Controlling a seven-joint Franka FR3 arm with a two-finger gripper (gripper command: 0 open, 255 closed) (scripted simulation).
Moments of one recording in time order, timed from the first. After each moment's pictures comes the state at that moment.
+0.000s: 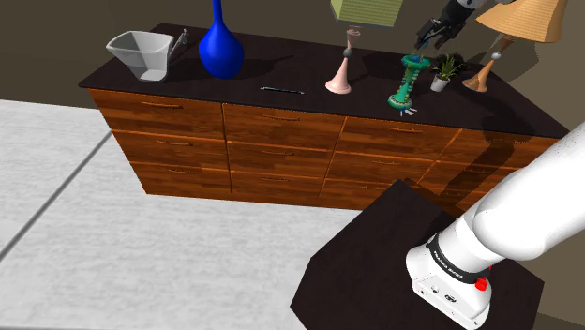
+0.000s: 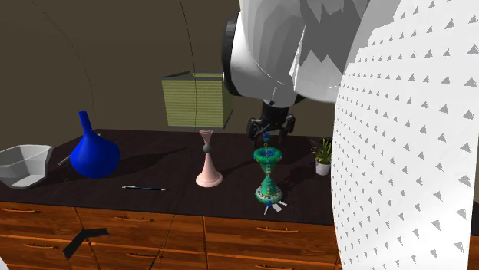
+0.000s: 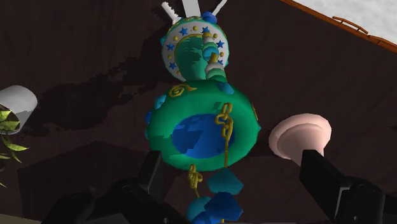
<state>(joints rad) -0.11 -0.04 -0.69 -1.90 0.12 2.18 -0.49</state>
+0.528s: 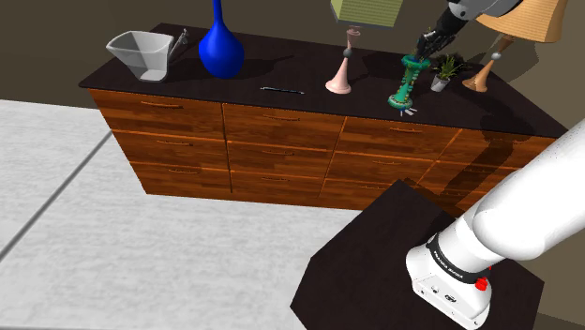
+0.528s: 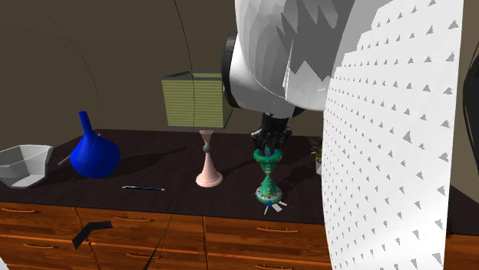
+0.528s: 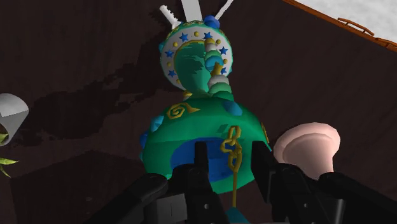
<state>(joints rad) -0.11 -0.02 -0.70 -1.95 0.15 2.25 -0.52</state>
